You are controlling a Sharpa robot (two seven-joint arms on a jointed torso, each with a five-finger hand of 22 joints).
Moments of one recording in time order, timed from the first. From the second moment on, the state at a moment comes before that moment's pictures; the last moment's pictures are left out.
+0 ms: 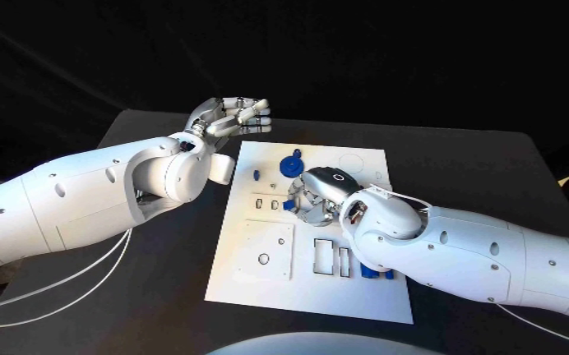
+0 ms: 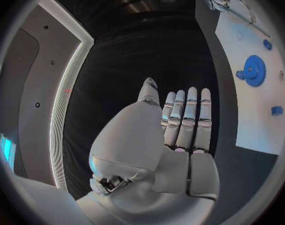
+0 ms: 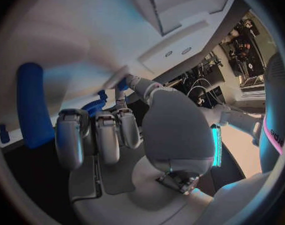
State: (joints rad) left arm 1.19 -0.88 0.00 1.57 -0.02 -0.38 0.36; left_hand 1.60 0.06 -0.24 0.27 0.22 0.84 0.22 0.23 0.20 0.98 0.18 0.07 0.07 0.92 0.16 0.20 0.22 0.16 0.78 0.26 0.26 0.08; right arm 1.10 -0.59 -0.15 1.57 -1.62 -0.42 -0.32; right_hand 1.26 -0.18 0.60 0.04 0.11 1.04 0.11 0.19 0.44 1.45 0.03 1.43 1.31 1.46 -0.03 1.57 1.31 0.05 1.46 0.08 1.46 1.31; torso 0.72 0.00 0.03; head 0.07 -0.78
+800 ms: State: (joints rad) left arm 1.17 -0.95 -0.01 1.59 -0.15 -0.33 0.34; left_hand 1.68 0.11 -0.28 0.28 0.24 0.92 0.17 0.24 0.23 1.14 0.13 0.09 0.09 1.11 0.09 0.30 0.35 0.17 0.95 0.20 0.33 0.11; right arm 1.14 -0.67 -0.14 1.68 -1.61 -0.49 -0.32; right_hand 1.22 -0.19 0.62 0.05 0.10 1.04 0.11 0.21 0.44 1.46 0.02 1.45 1.31 1.46 -0.04 1.57 1.31 0.03 1.46 0.08 1.49 1.31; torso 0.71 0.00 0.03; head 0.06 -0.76
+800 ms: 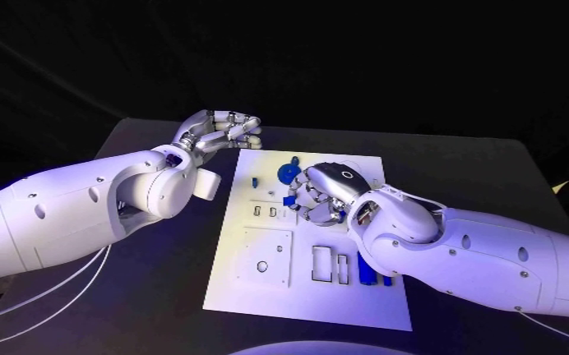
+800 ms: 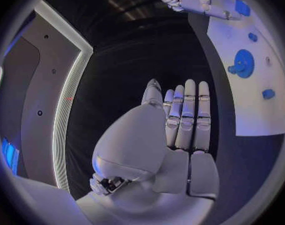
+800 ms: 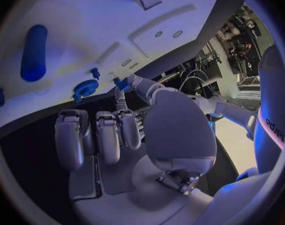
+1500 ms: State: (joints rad) left arm 1.12 -1.03 -0.01 1.70 -0.97 -0.20 0.29; left_hand 1.76 0.19 -0.43 0.28 0.29 0.94 0.10 0.10 0.23 1.27 0.01 0.80 0.91 1.47 -0.05 1.57 1.31 0.08 1.36 0.06 1.39 1.24; right arm 1.16 -0.70 -0.13 1.69 -1.53 -0.47 -0.32; right_hand 1.21 -0.19 0.62 0.05 0.10 1.05 0.11 0.21 0.45 1.46 0.02 1.45 1.31 1.46 -0.04 1.57 1.31 0.03 1.47 0.07 1.49 1.31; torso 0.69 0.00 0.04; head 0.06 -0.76
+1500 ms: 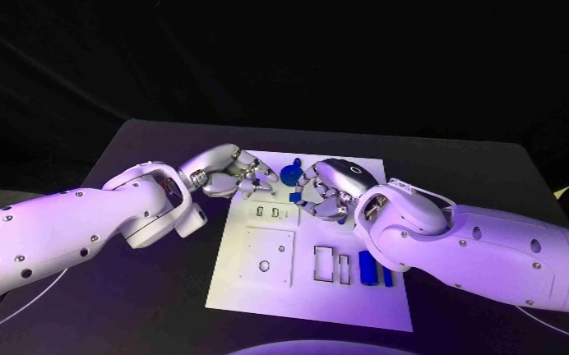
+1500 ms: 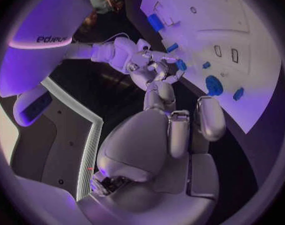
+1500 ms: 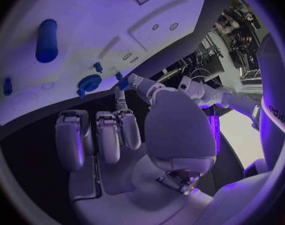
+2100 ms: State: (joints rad) left arm 1.10 -0.99 -0.01 1.71 -1.29 -0.18 0.22; left_hand 1.81 0.17 -0.43 0.28 0.39 0.90 0.07 0.07 0.20 1.31 0.06 0.91 1.17 1.47 -0.07 1.57 1.31 0.05 1.45 0.04 1.49 1.31; right arm 1.16 -0.69 -0.13 1.69 -1.53 -0.47 -0.32; right_hand 1.21 -0.19 0.62 0.05 0.10 1.05 0.11 0.21 0.45 1.46 0.02 1.45 1.31 1.46 -0.04 1.57 1.31 0.03 1.47 0.07 1.50 1.31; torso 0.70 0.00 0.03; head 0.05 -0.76
